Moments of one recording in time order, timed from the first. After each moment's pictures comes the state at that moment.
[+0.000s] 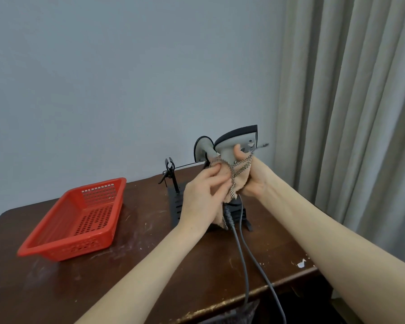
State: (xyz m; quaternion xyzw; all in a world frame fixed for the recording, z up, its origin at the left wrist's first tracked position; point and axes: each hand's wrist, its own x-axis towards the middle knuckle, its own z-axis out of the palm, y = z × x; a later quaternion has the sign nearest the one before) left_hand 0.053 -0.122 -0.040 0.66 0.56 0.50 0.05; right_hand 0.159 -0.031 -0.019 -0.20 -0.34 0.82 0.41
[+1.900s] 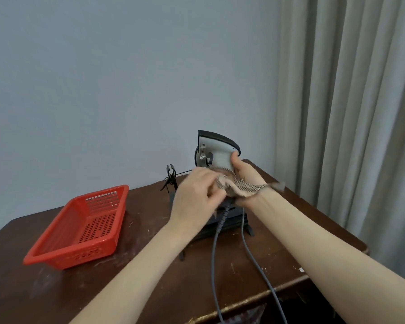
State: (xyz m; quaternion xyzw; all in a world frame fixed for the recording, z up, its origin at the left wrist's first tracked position) left_hand 0.042 -0.133 -0.017 0.73 0.49 0.45 -0.13; right_hand 0.147 -0.035 -0.022 -0.21 -0.32 0.83 0.42
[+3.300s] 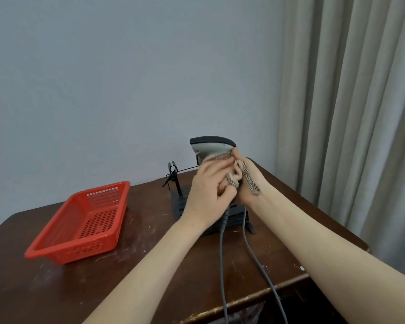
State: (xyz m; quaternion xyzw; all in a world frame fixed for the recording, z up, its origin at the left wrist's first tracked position) left_hand 0.050 -0.115 -0.029 0.75 0.48 0.45 -0.04; right_hand 0.151 -0.057 -0.010 -0.21 -0.31 0.82 0.44
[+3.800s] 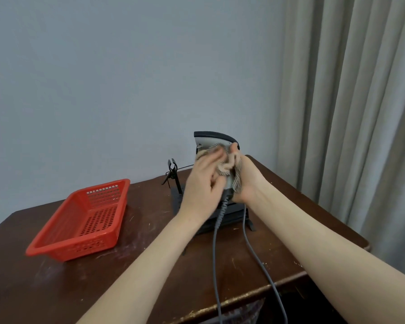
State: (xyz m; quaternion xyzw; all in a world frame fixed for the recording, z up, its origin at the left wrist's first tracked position) left_hand 0.046 -0.117 -0.023 0.71 0.51 0.48 -0.02; right_hand 0.145 -0.061 -0.007 -0.20 -0.28 0.86 0.39
